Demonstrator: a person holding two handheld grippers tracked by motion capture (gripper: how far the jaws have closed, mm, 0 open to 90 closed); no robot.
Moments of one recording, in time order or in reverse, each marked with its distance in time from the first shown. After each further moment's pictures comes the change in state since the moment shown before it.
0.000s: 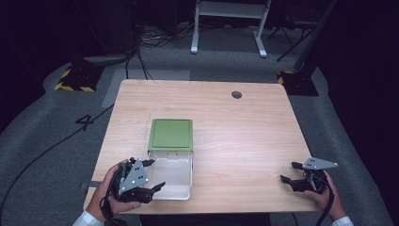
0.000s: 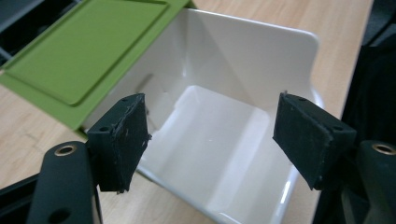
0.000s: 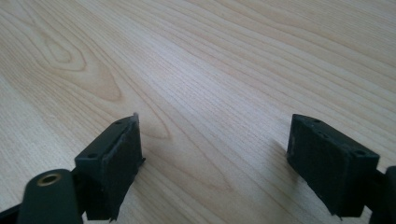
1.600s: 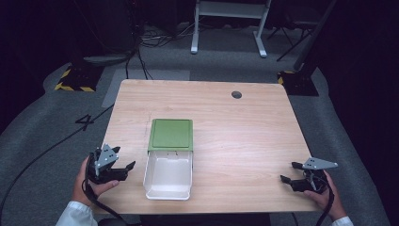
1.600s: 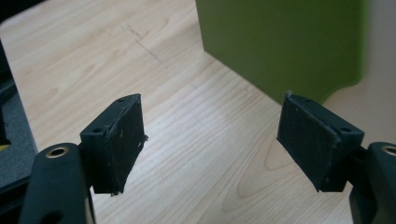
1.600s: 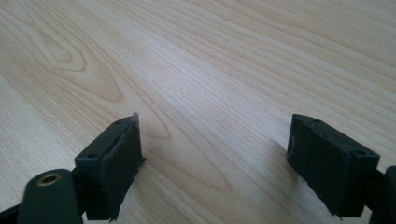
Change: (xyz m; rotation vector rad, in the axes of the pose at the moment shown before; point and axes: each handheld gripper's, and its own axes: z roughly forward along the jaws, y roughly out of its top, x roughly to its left) left arm 0.079 -0.089 0.011 0.078 0.220 -0.260; right arm 0.000 0.000 0.000 0.000 0.000 0.000
